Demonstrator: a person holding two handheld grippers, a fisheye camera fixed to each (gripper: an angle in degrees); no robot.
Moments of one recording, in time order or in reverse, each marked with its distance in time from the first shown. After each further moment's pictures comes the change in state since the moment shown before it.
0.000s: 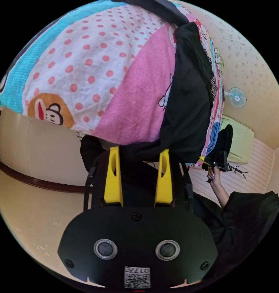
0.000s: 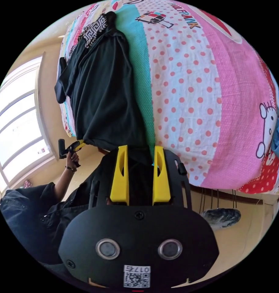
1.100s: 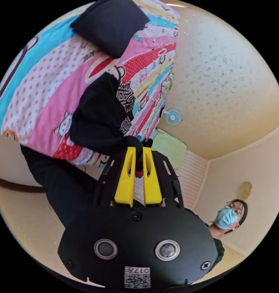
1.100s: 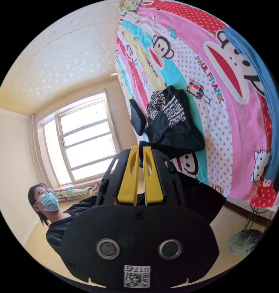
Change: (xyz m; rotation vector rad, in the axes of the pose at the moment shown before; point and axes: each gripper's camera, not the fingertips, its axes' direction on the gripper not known) left arm 0.112 -0.060 -0.169 0.056 0.633 -0.065; right arm -0.017 -0.036 -0.200 0.232 -0.698 -0.068
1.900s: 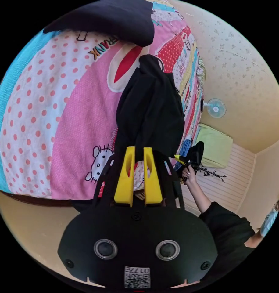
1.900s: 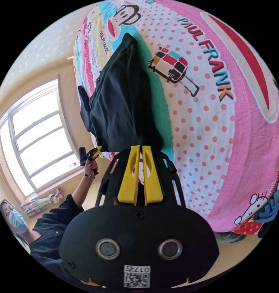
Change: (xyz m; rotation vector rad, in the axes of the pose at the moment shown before) left arm -0.057 -0.047 0.127 -0.026 -0.412 0.096; right arm 0.102 -0.075 0.162 -0.153 0.407 0.093
